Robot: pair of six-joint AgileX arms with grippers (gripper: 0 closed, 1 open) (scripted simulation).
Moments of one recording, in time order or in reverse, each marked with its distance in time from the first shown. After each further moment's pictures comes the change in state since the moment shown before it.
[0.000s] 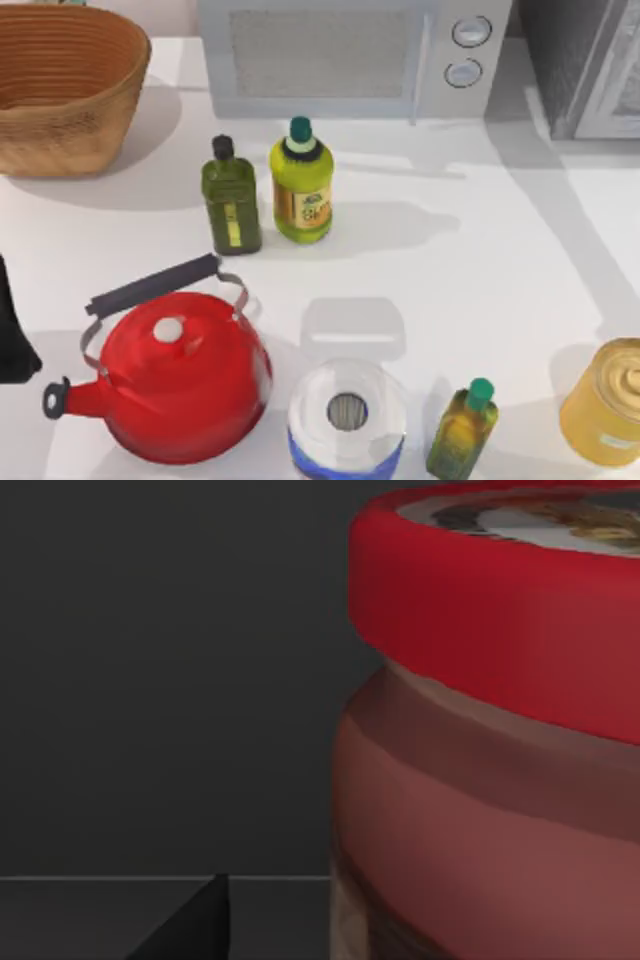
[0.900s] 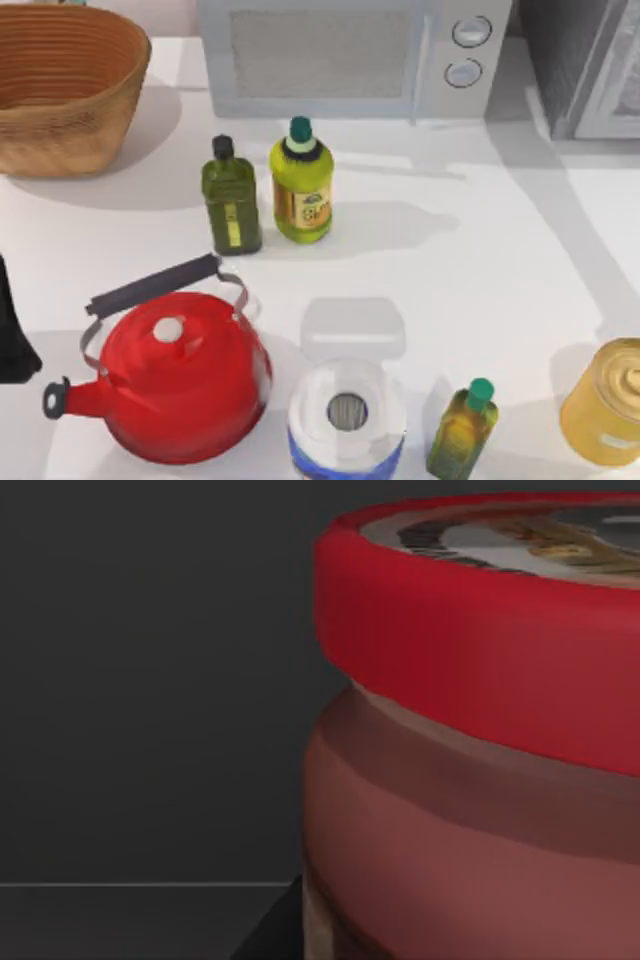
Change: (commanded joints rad) left arm 0.000 0.000 0.000 0.000 0.000 0.000; right arm 0.000 0.000 0.000 0.000 0.000 0.000
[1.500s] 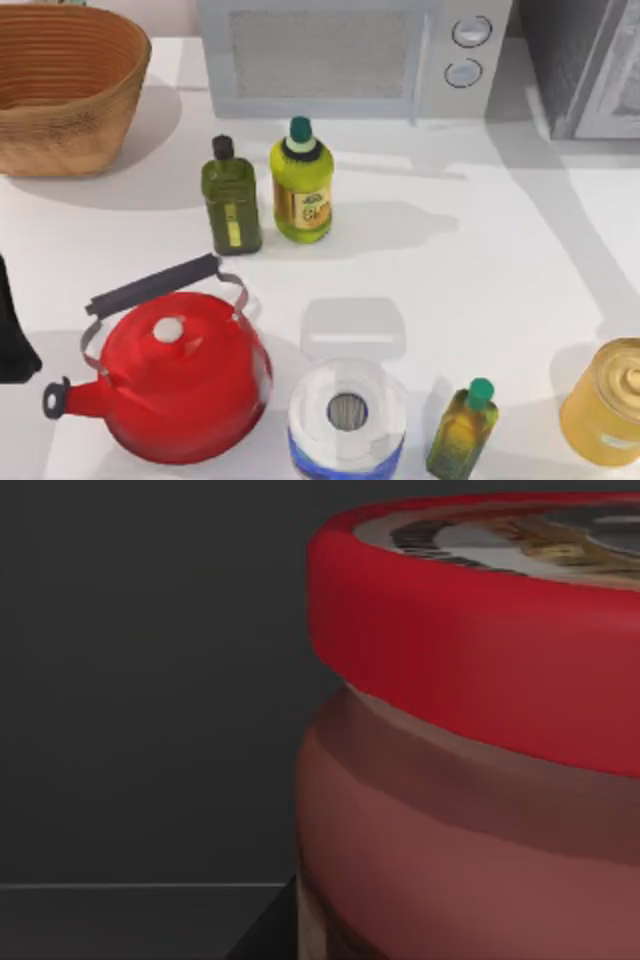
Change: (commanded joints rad) left arm 0.000 0.000 0.000 0.000 0.000 0.000; right arm 0.002 -0.001 0.000 0.000 0.000 0.002
